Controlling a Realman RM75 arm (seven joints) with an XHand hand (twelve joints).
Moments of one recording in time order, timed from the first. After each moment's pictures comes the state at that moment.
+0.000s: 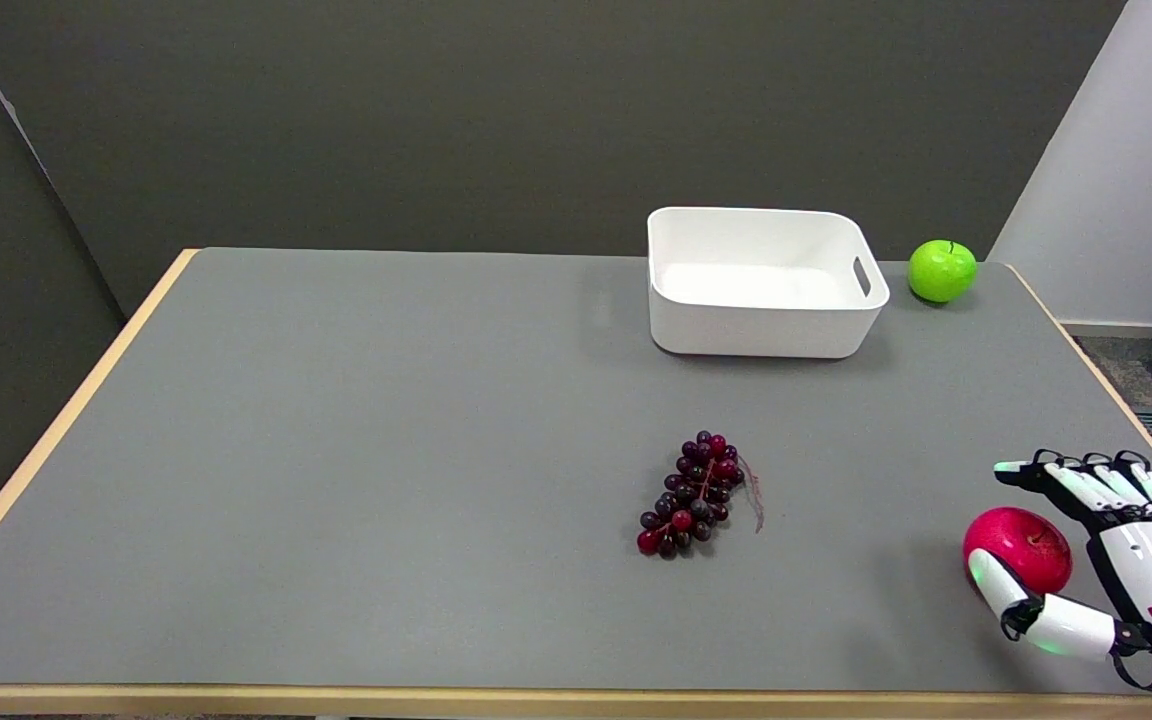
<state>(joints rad) -0.85 -1.01 -1.60 1.16 0.79 1.40 0.34</state>
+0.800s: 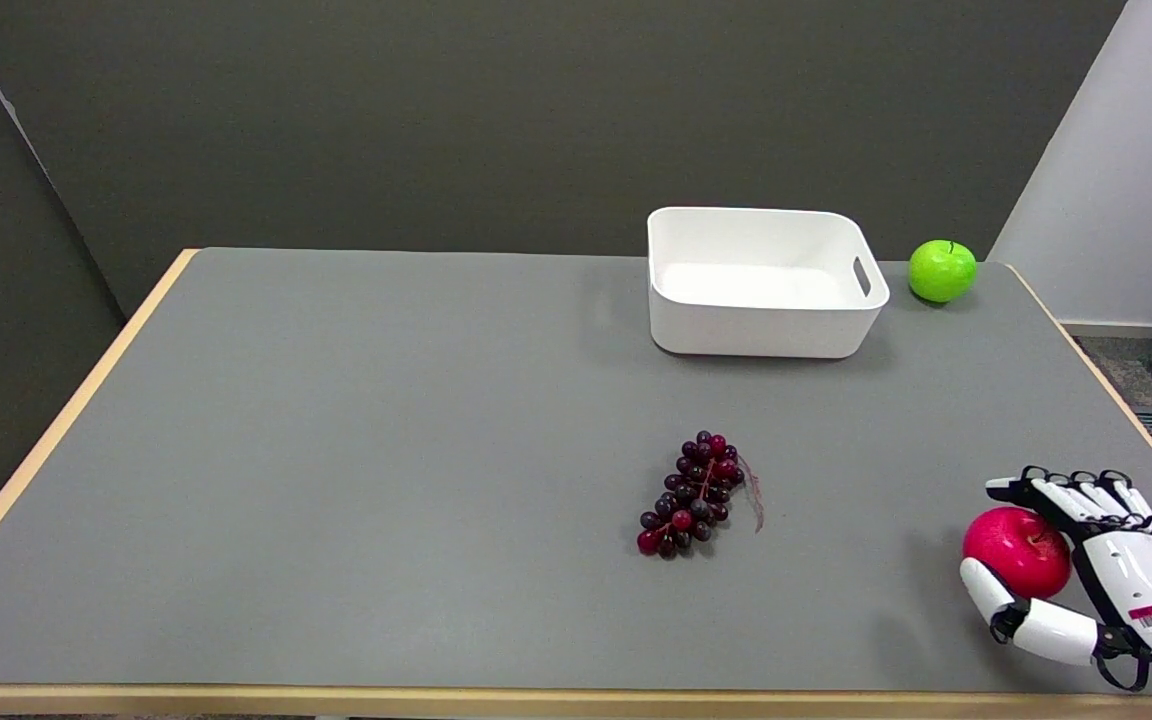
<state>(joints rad) -0.81 -1.02 -1.61 1.12 0.81 1.33 0.34</state>
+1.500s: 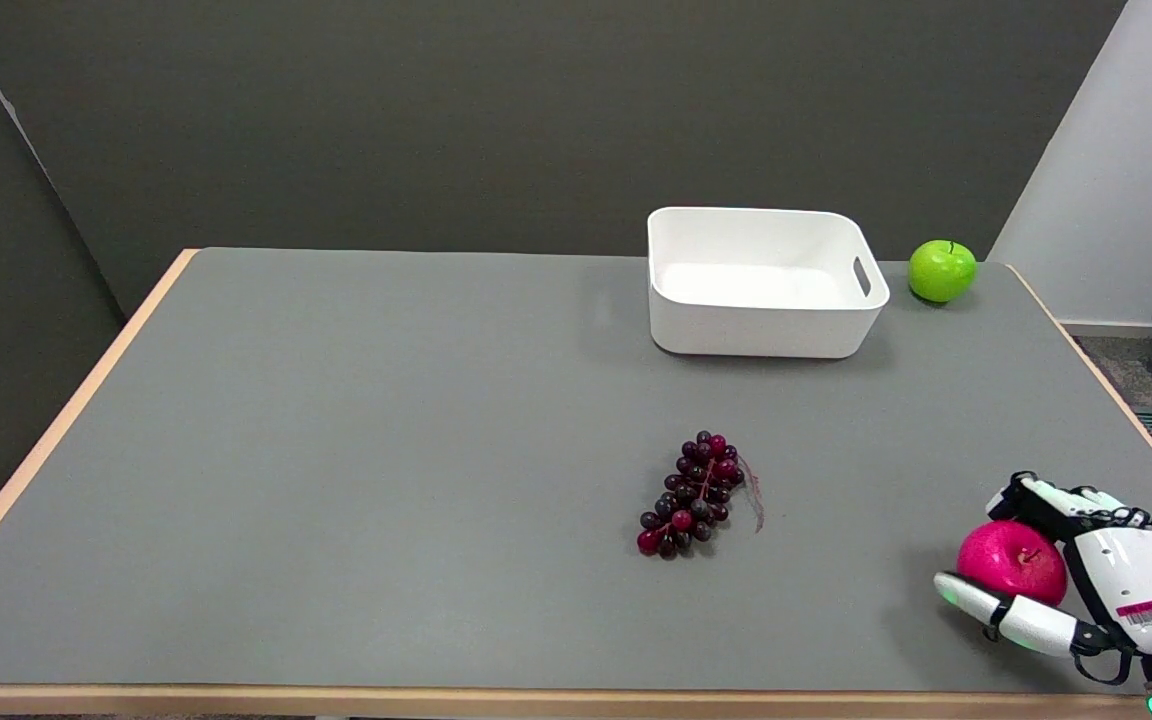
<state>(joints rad) -0.72 -1.04 -1.63 1.01 0.77 1.41 0.35</state>
